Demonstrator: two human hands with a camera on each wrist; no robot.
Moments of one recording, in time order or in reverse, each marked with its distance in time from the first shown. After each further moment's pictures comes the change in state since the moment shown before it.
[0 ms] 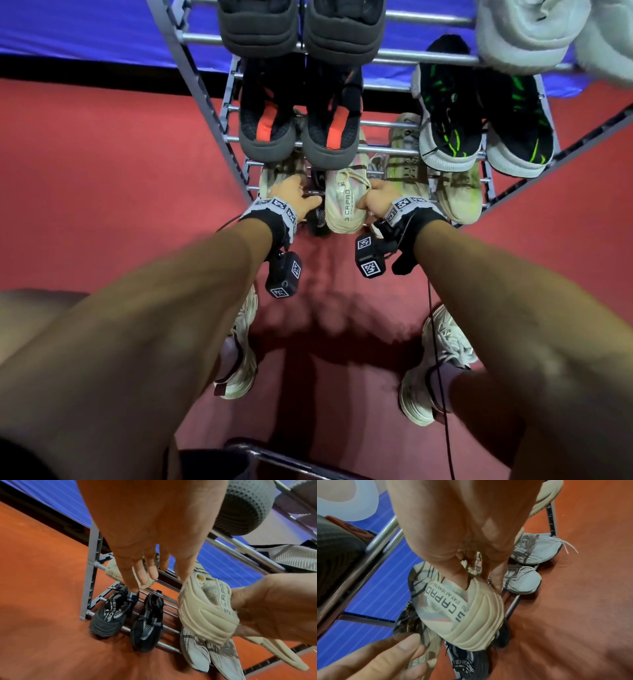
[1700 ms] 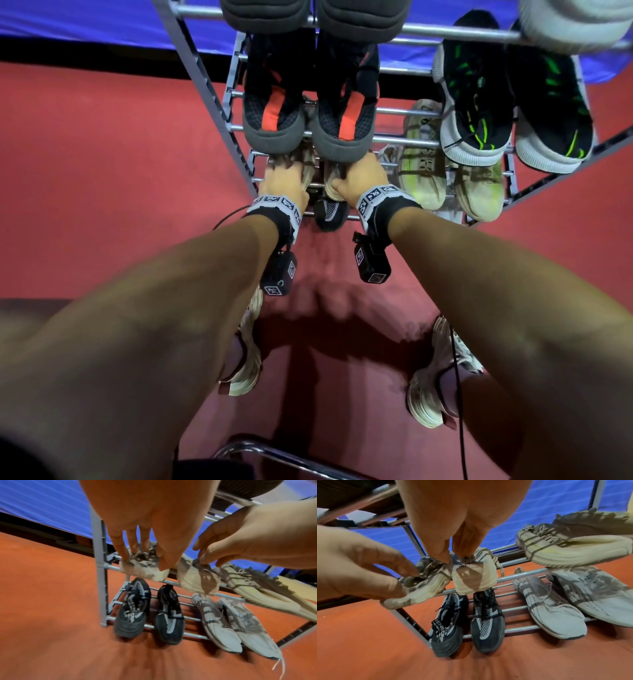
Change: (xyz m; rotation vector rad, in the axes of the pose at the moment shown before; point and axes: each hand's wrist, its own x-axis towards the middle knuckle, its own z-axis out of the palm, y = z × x) left_hand 0.017 -0.014 -0.003 0.501 0.206 0.043; right_hand 0.015 -0.031 0.048 -0.815 0.256 -0.466
